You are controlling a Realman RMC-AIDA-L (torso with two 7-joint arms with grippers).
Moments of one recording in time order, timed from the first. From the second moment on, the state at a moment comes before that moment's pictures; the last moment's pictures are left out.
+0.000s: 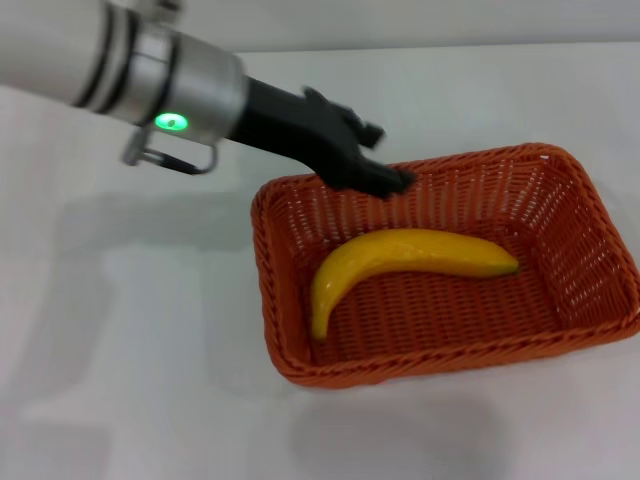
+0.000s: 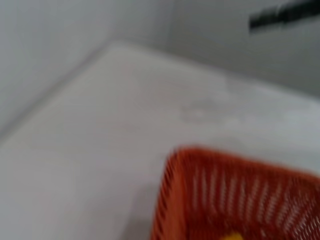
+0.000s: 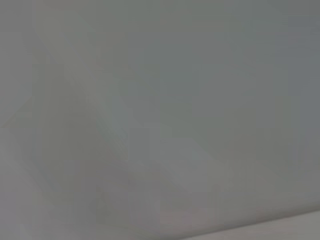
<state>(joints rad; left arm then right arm) -0.71 -2.08 -1.84 -1.20 2.07 -1.39 1.00 0.34 1.90 -0.21 -0.93 1.22 1.69 -1.20</state>
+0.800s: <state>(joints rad) -0.10 -2.08 -2.09 -1.18 1.29 -1.28 1.74 0.19 2.00 -0.12 -0.50 1.64 1.68 -2.23</state>
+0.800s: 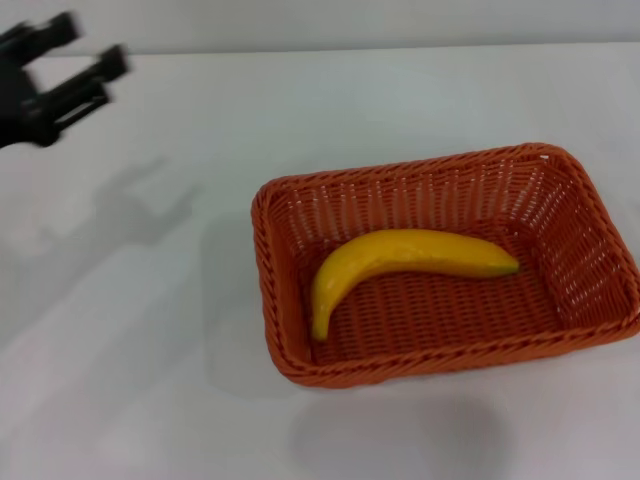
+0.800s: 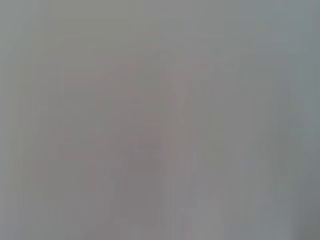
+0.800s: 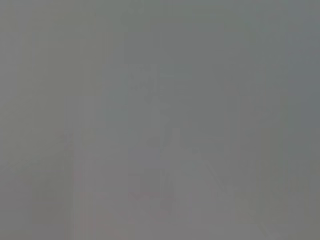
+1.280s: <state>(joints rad) -0.04 -2.08 -2.27 -0.70 0.95 -1.47 2.17 0.16 2.00 -0.06 -0.26 1.69 1.61 -2.50</state>
